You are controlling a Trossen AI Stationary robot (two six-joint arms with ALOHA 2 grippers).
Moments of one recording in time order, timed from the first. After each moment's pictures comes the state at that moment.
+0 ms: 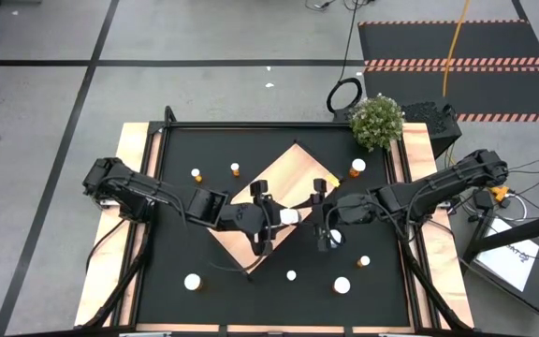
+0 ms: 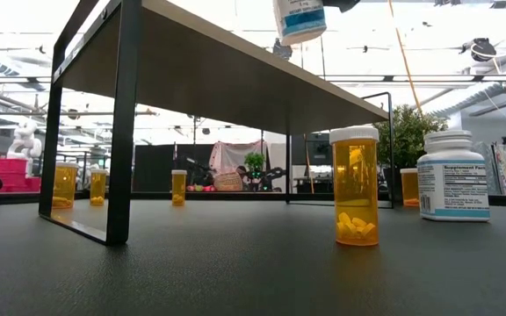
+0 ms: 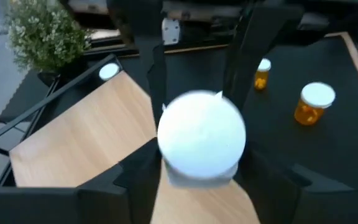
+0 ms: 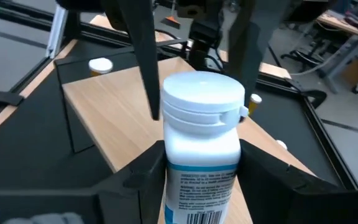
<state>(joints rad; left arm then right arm) -0.30 1.69 1.55 -0.48 -0.40 -0.06 0.30 1.28 0.96 -0.10 0.31 -0.12</state>
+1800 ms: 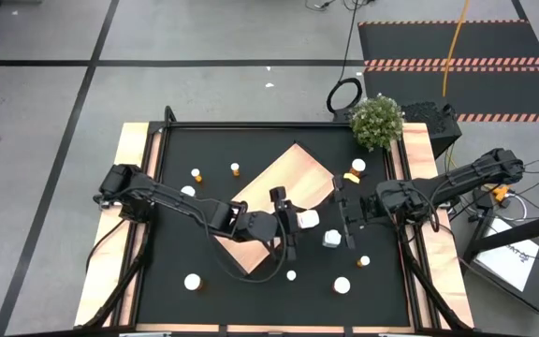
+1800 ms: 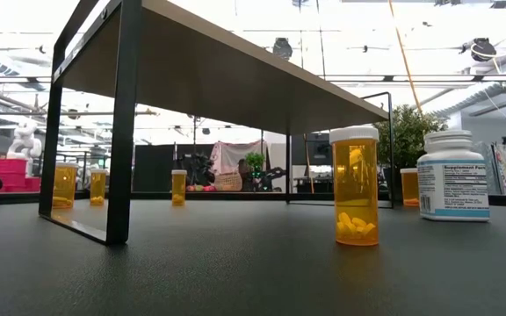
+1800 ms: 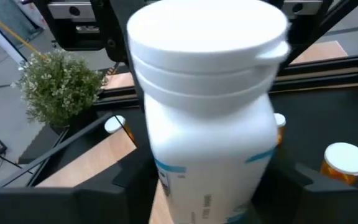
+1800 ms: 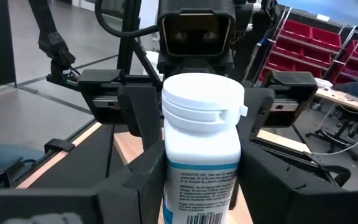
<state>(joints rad) -0.30 1.83 1.54 -0.10 -0.50 0.07 0.29 1.00 0.68 0.23 0.10 -0.23</state>
